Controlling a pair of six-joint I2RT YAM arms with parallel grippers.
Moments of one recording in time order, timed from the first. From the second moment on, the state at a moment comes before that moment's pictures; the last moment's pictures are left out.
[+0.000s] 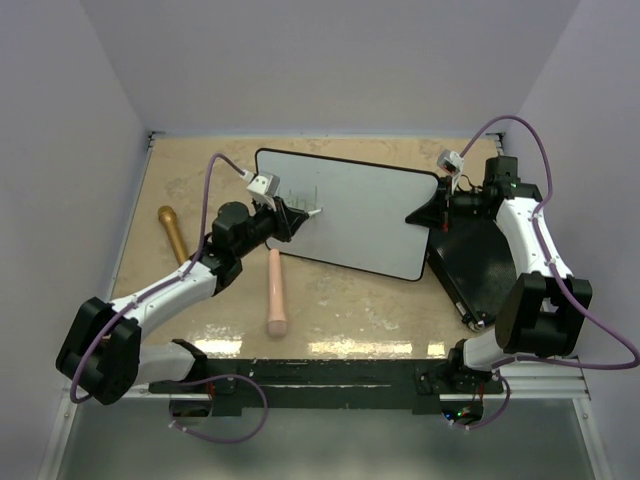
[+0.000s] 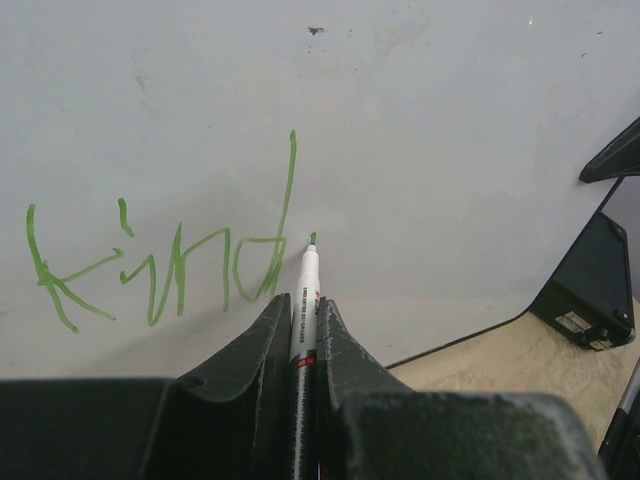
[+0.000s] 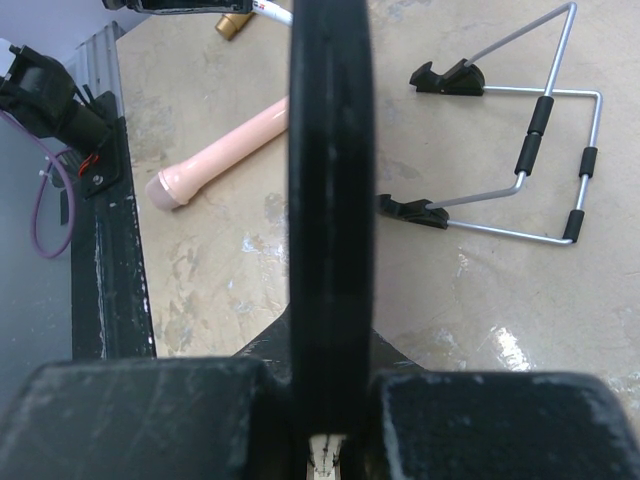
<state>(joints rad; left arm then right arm) -0.53 1.25 0.67 0.46 0.19 -0.37 -0.13 1.49 1.24 -0.90 -1.25 -0.75</state>
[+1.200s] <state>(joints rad) -0.53 1.25 0.72 0.37 0.20 -0.36 -0.13 1.49 1.24 -0.90 -1.25 -0.76</state>
